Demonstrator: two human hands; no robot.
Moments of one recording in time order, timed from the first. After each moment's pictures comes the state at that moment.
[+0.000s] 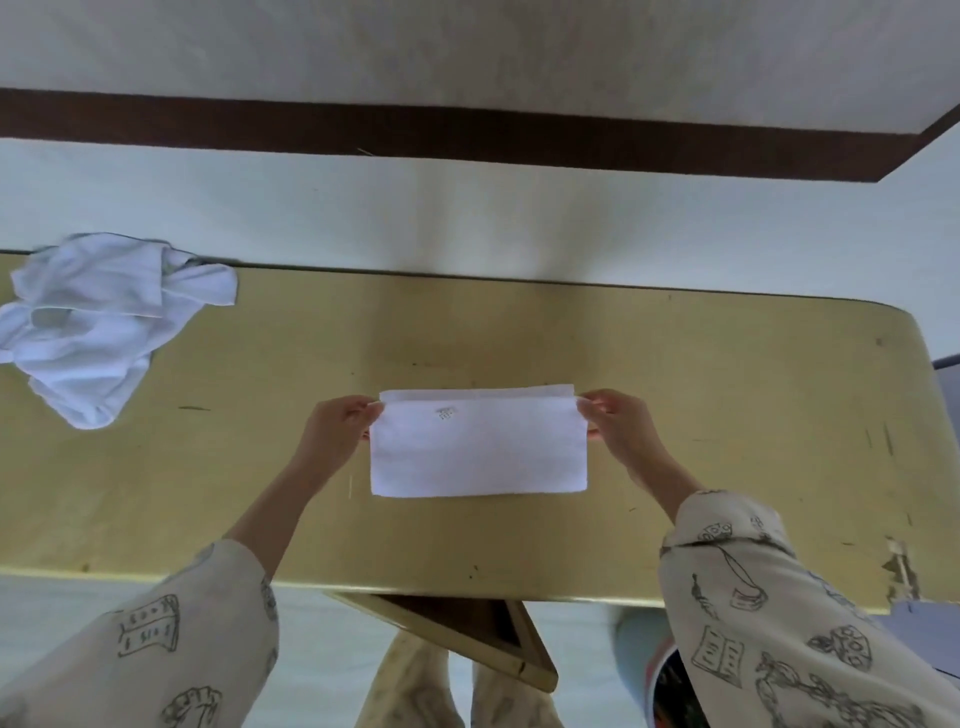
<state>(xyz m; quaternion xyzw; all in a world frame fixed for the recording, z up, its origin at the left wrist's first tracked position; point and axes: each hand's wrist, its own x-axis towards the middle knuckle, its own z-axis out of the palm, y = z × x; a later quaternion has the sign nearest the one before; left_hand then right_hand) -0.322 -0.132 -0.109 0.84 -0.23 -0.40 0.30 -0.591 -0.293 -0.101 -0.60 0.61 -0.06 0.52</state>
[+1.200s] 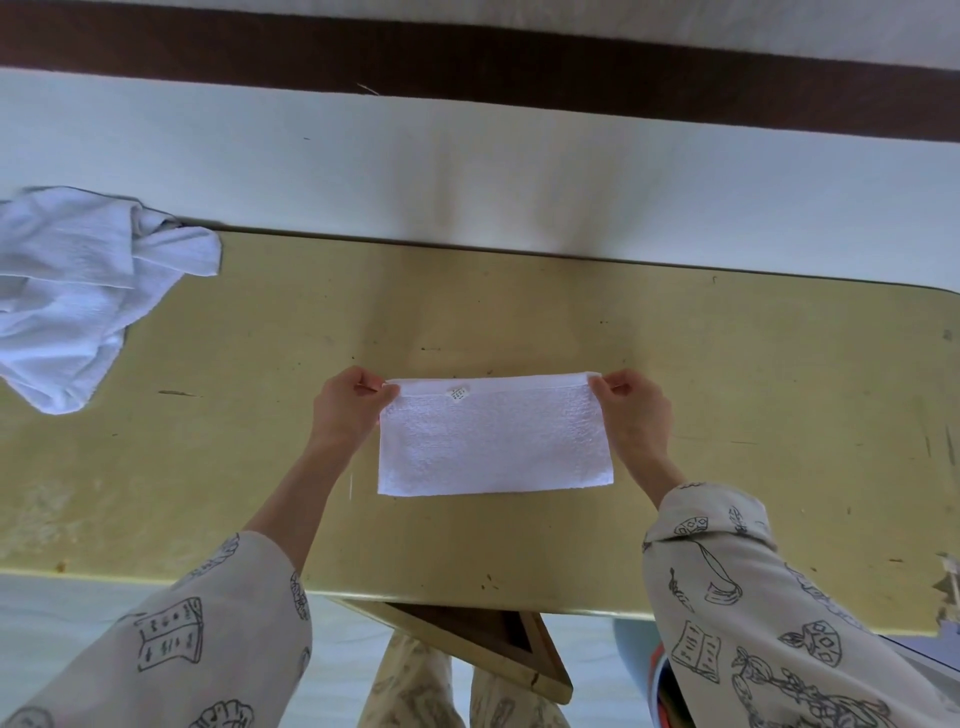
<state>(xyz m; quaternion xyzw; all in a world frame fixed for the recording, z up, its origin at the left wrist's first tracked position) -0.319 -0.158 -0.138 0.86 -0.15 -0.37 0.31 -0.562 -0.300 -0.148 -0.62 0.69 -0.08 0.36</state>
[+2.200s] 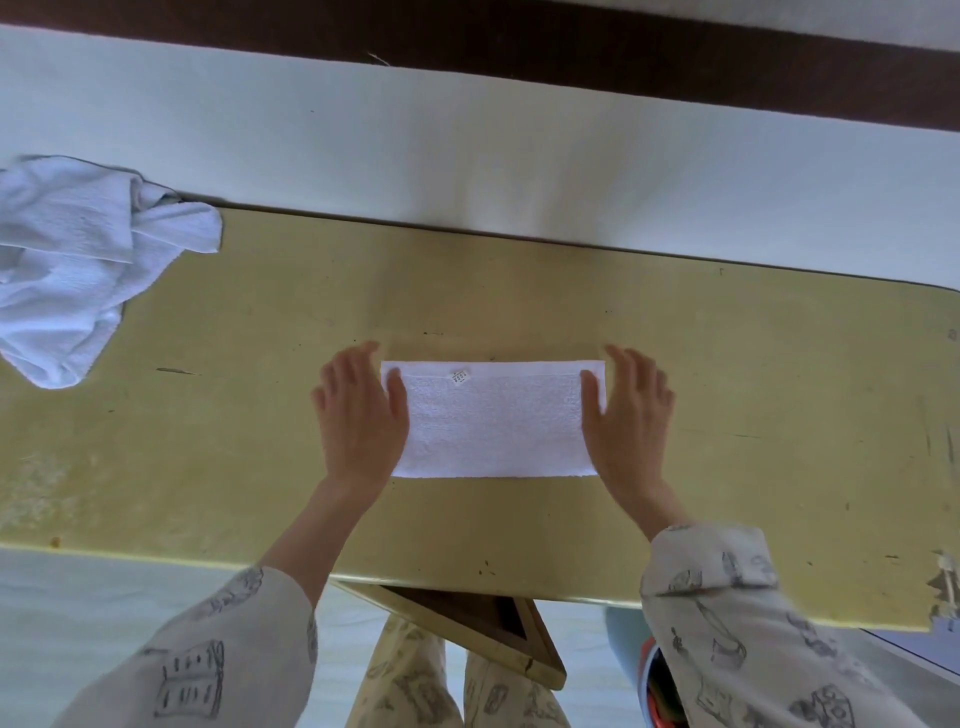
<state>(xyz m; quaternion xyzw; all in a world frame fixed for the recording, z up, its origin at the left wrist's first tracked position) -0.361 -0.142 -0.136 0.91 -0.36 -0.08 0.18 -0.560 -0.265 -0.140 -0.81 0.55 -0.17 0.13</state>
